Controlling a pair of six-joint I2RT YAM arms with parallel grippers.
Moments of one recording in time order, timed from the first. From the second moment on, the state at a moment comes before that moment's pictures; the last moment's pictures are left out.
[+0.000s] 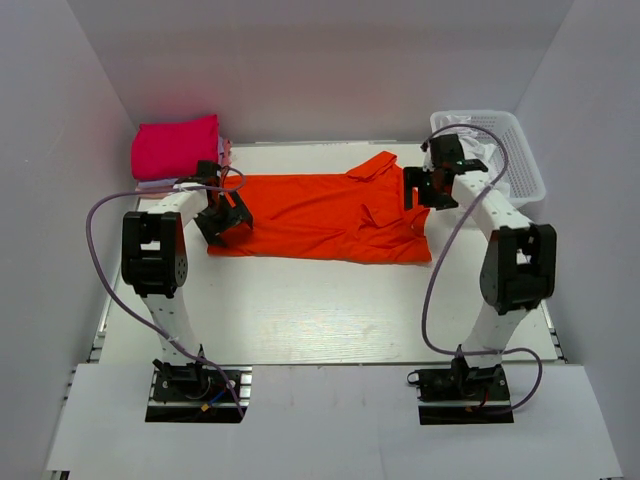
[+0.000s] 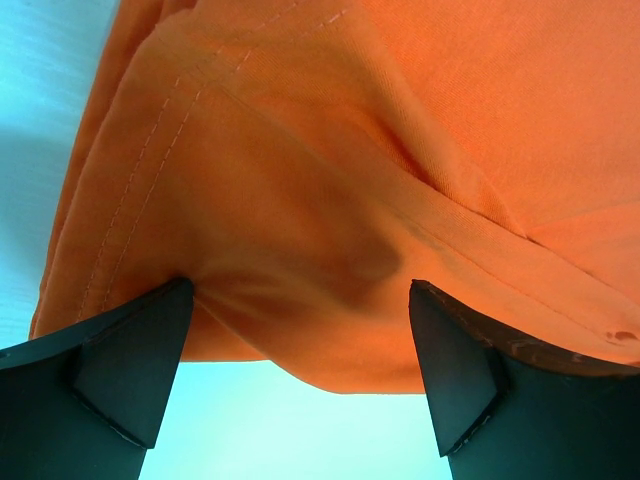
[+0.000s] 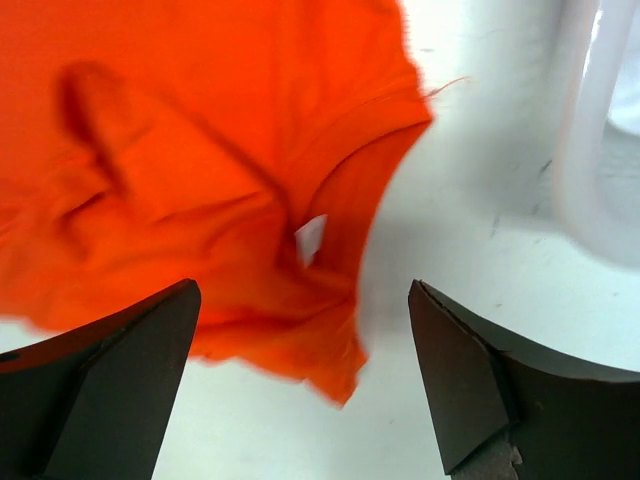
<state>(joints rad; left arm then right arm) -0.05 1.97 1.39 -0.67 0.09 -0.58 0.17 1.83 1.49 -0.68 0.01 0.08</state>
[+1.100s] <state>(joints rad) -0.04 1.76 1.12 -0.84 0.11 -0.57 0.04 1.57 0.79 -0.46 -0.70 0.26</state>
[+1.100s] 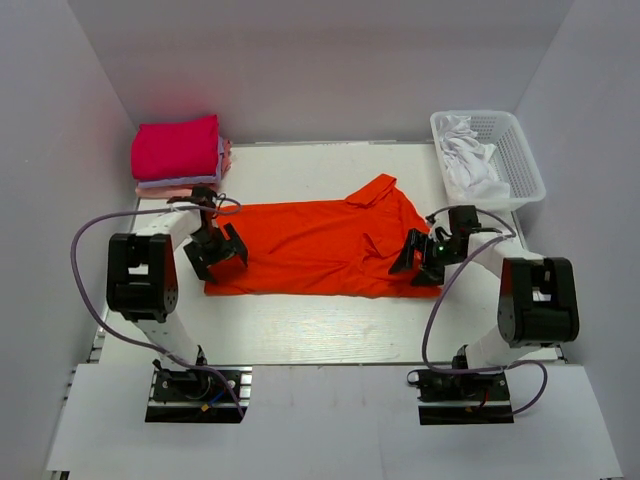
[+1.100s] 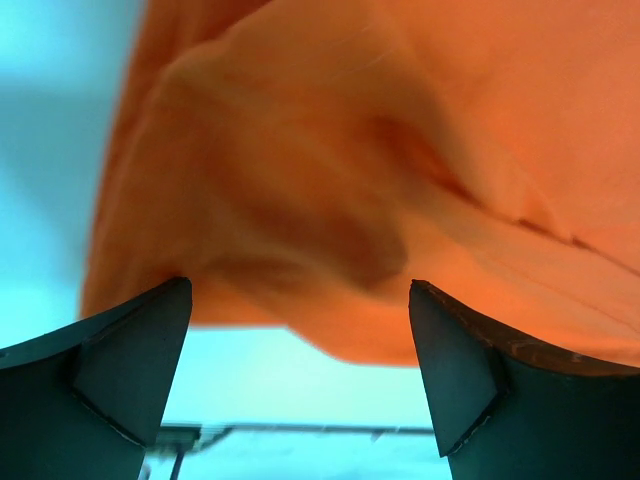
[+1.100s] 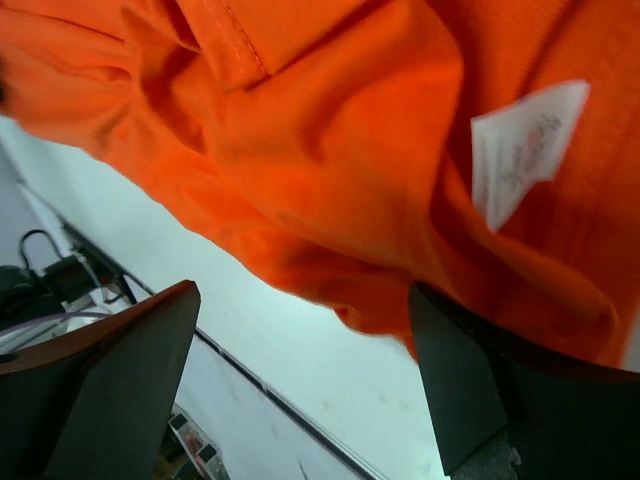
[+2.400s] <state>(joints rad) -0.02 2.18 1.72 -0.65 -0.18 -0.60 0.23 2.12 1.91 -0.62 -0.04 0.16</state>
